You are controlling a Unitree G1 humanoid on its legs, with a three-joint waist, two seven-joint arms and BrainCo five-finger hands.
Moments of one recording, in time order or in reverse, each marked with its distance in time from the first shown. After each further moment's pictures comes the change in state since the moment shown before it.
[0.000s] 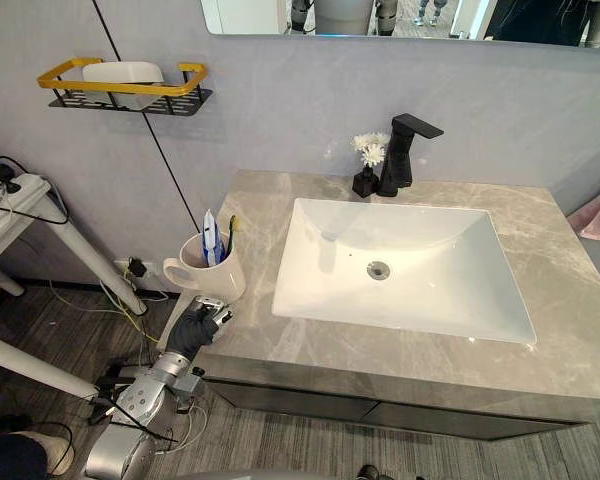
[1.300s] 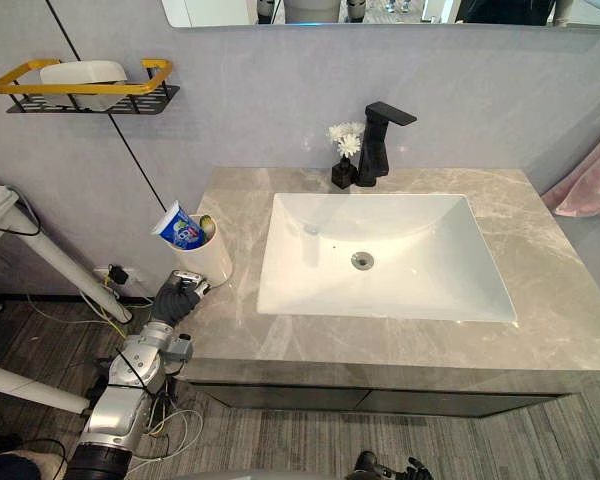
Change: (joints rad) left arm -0.216 -0.011 0.145 0.195 0.232 0.013 0.054; right arm 0.013 -0.018 0.108 -0.100 -0.059 -0.001 0.041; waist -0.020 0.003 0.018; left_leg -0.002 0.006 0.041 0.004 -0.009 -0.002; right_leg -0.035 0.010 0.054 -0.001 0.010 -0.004
